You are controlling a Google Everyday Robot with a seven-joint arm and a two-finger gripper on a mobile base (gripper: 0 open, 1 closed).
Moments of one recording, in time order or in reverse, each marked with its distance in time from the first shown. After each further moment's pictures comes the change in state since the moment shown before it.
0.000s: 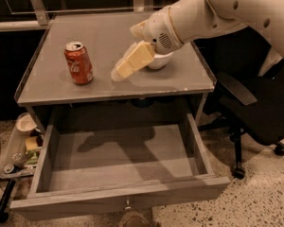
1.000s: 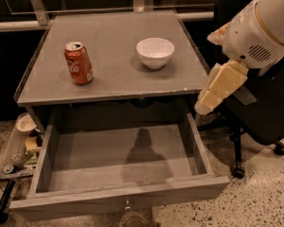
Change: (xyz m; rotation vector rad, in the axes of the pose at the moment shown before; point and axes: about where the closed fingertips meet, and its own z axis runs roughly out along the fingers) arm 0.087 0.059 -0.166 0.207 0.493 -0.050
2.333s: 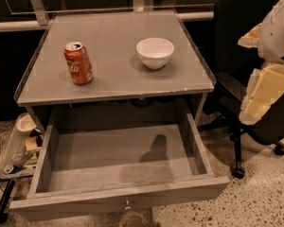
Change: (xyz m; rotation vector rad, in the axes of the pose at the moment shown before) arm 0.060 0.006 -0.041 -0.026 0.251 -0.054
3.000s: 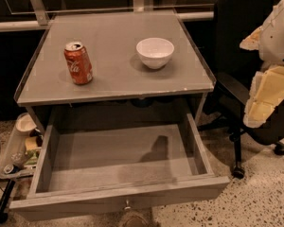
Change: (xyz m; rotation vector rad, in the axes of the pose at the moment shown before) arm 0.006 0.004 0.001 -0.014 0.039 -0.008
